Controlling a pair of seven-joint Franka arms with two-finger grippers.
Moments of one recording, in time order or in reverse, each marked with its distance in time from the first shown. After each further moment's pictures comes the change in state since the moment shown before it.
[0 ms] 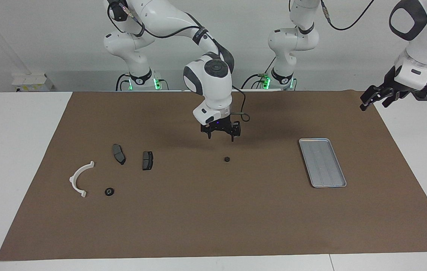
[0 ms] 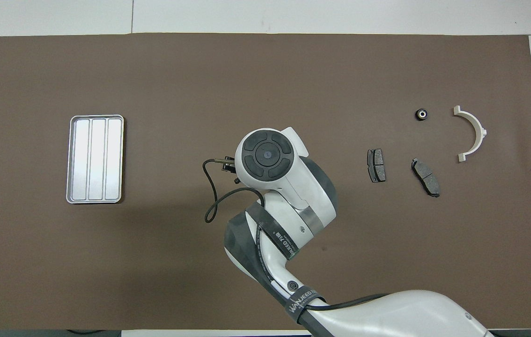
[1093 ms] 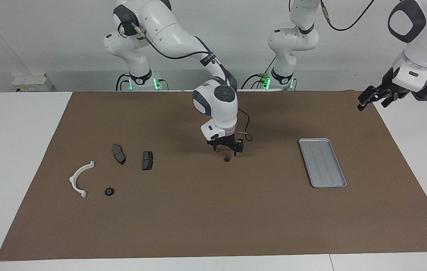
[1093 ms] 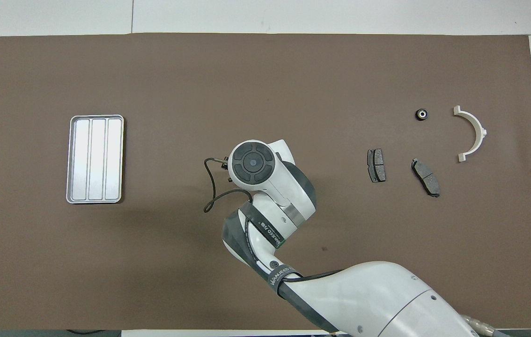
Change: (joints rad) left arm -0.001 0.001 -0.001 -0.012 0.000 0.000 -0.019; right arm 0.017 0.147 -0.004 0.006 -0.052 0.132 0.179
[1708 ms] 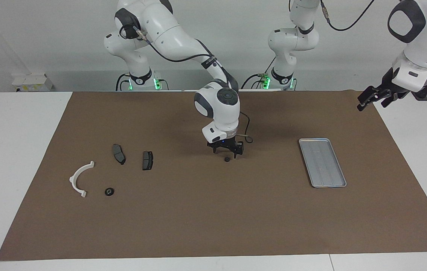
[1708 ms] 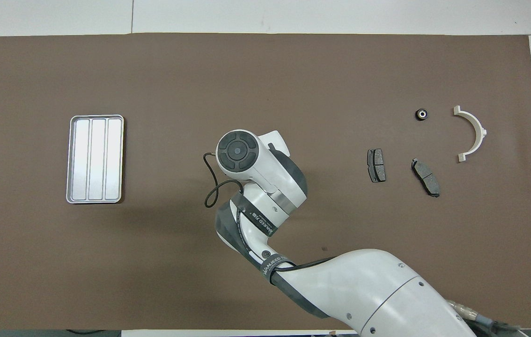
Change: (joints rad) left arm 0.000 0.000 0.000 -0.001 0.000 0.001 0.000; right arm 0.004 0.083 0.000 0.146 -0.078 -0.132 0.001
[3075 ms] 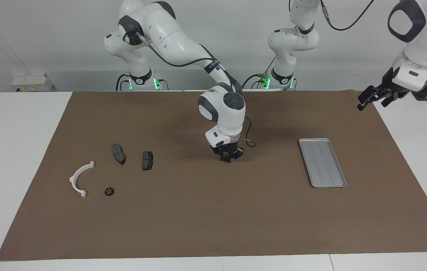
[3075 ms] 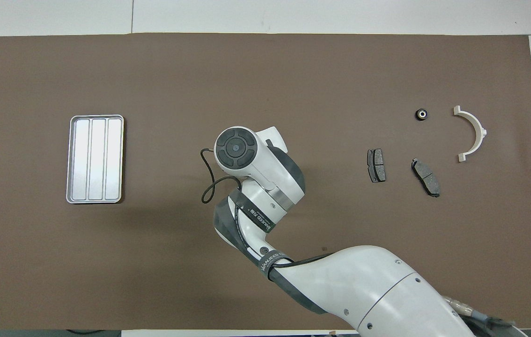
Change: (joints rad) left arm 0.000 -0.004 0.000 -0.001 0.000 0.000 -0.004; right arm 0.000 0.015 -0.004 0.026 -0.001 0.017 0.004
